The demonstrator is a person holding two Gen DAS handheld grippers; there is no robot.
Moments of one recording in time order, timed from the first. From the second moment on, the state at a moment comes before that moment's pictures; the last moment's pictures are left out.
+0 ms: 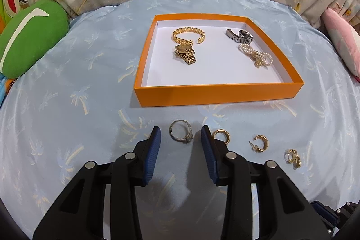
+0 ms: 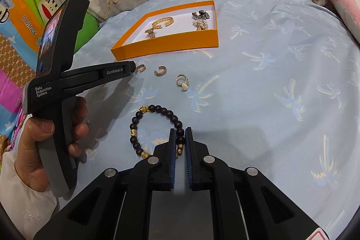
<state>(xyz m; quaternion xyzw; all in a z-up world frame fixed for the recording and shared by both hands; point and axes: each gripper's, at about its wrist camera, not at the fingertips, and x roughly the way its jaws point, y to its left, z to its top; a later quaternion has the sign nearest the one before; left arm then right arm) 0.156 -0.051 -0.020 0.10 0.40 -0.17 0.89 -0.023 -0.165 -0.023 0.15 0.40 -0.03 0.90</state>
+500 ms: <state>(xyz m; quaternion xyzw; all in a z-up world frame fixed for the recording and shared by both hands) 0.136 -0.024 -0.003 0.05 0.39 -0.20 0.90 -0.023 -0.166 -0.017 0.15 0.39 -0.03 0.91</state>
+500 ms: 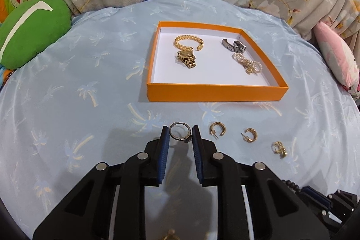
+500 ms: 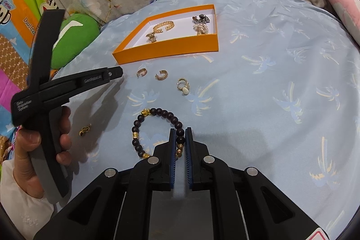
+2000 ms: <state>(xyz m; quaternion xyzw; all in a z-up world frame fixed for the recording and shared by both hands) 0.212 -0.062 0.022 0.04 0.35 -0.20 0.91 0.120 -0.239 0.023 0.15 0.32 -0.07 0.93</state>
